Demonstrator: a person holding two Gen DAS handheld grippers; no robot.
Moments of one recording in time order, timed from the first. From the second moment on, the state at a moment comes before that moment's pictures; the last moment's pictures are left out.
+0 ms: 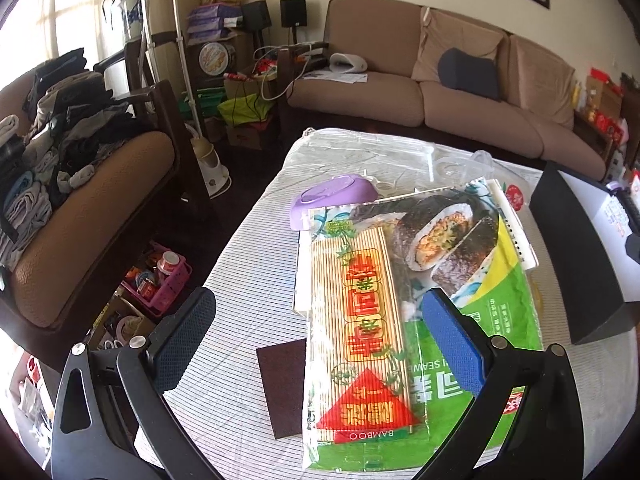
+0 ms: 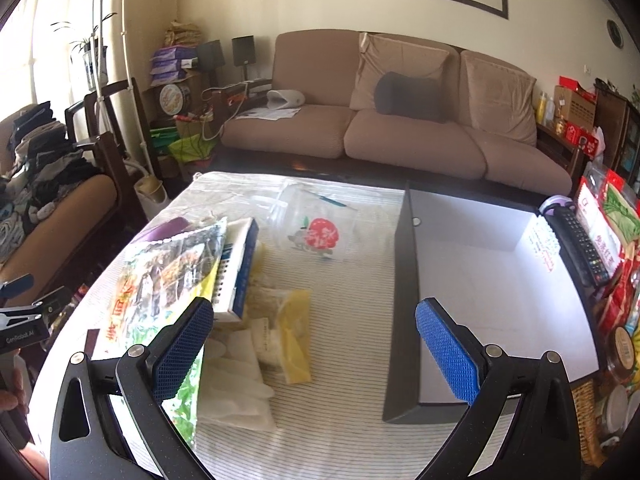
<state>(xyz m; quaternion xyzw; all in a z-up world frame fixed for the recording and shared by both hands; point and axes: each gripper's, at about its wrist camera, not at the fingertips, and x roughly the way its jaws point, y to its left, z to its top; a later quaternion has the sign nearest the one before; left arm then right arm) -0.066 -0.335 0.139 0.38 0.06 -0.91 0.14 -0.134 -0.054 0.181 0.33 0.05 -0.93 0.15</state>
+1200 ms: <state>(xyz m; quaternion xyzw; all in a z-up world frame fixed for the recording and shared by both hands) -0.078 -0.340 0.038 0.46 0.16 -0.87 0.02 -0.144 -0.131 0.091 0.45 -0.02 -0.82 0.35</state>
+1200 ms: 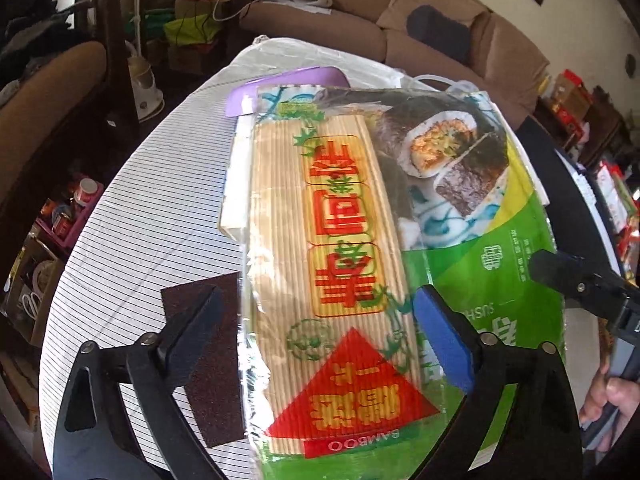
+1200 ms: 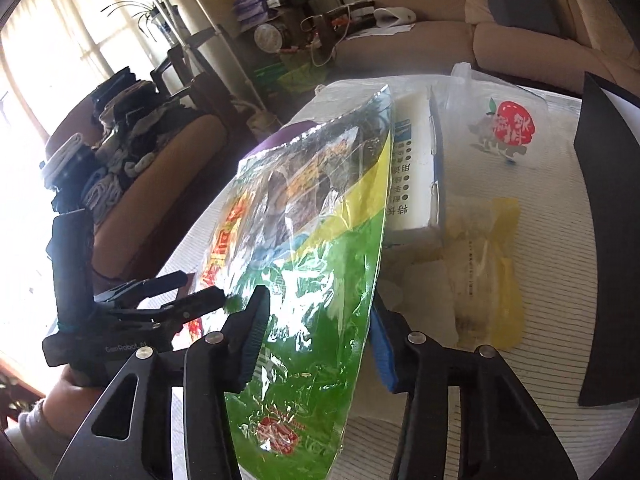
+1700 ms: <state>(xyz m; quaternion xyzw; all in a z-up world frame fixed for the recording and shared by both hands) -0.045 -0.321 0.061 0.46 0.13 -0.88 0.00 -0.074 -0.176 0.093 0.45 0.02 -0.79 0.41</state>
